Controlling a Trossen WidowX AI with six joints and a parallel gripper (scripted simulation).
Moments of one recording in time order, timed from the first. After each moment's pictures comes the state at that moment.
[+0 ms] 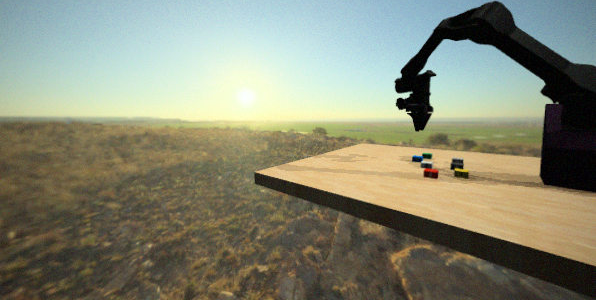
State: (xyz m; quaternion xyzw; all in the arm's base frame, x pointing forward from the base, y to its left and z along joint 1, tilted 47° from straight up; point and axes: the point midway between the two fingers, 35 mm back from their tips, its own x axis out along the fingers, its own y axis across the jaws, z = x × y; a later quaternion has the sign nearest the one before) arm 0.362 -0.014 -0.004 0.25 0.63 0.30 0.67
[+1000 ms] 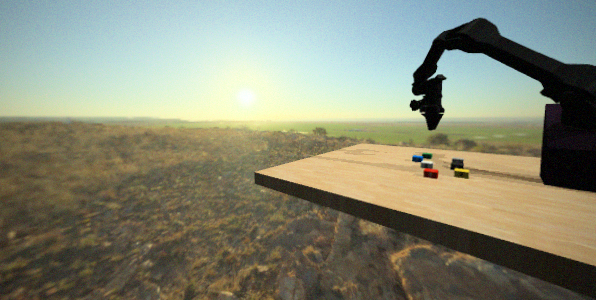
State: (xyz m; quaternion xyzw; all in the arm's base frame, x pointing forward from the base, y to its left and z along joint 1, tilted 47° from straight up) arm 0.348 -0.096 -0.088 0.26 0.63 0.30 0.67
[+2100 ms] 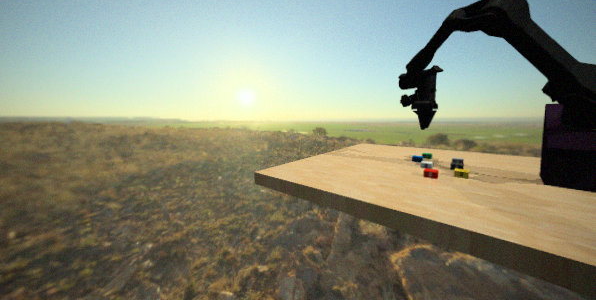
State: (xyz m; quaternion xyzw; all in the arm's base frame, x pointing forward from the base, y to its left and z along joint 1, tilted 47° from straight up) arm 0.340 -0.009 0.012 0.24 0.62 0.30 0.68
